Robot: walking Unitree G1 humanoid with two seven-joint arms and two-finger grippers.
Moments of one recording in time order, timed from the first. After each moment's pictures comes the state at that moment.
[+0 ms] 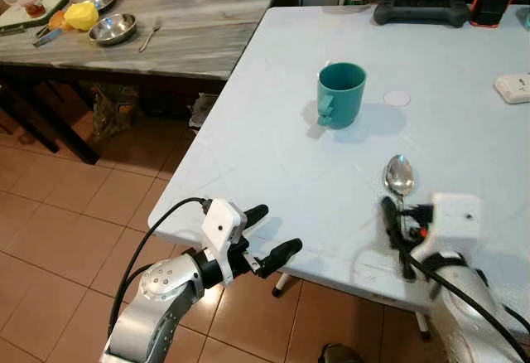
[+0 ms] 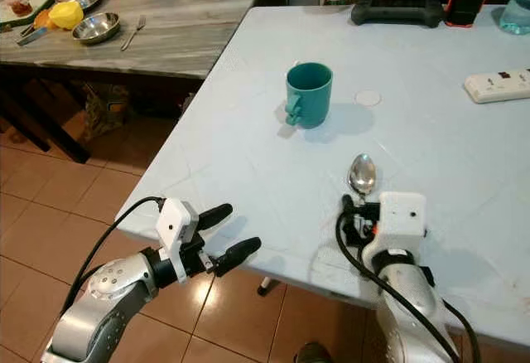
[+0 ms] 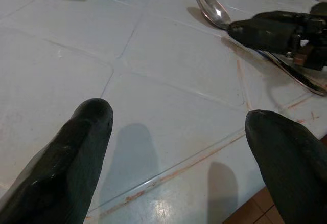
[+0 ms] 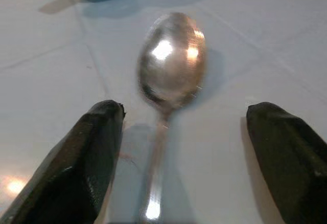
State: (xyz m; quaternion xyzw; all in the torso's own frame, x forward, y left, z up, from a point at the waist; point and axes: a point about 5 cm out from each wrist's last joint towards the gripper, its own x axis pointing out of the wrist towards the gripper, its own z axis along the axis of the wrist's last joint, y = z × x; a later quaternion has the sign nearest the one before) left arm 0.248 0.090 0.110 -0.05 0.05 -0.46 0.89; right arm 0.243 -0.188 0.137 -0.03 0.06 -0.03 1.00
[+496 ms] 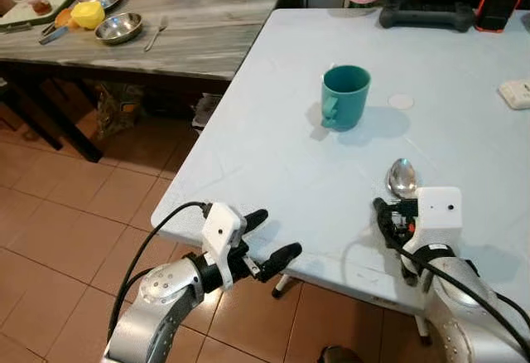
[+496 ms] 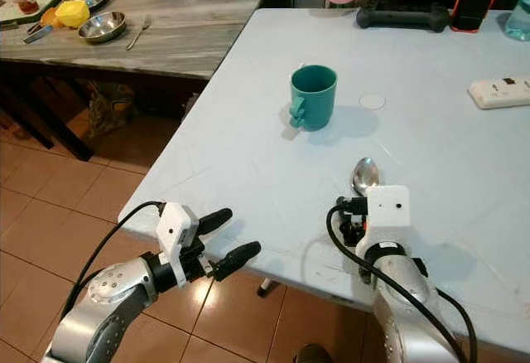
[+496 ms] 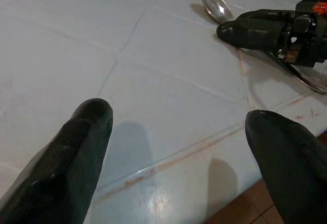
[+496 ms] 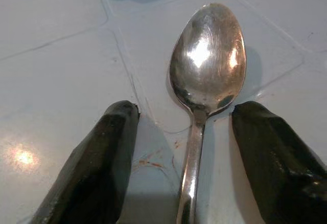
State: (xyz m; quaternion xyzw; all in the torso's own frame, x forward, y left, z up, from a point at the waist) left arm 0.244 0.091 0.106 -0.05 0.06 -0.46 0.89; right arm 0.244 -0.184 0.135 -0.04 0.12 -0.01 0.99
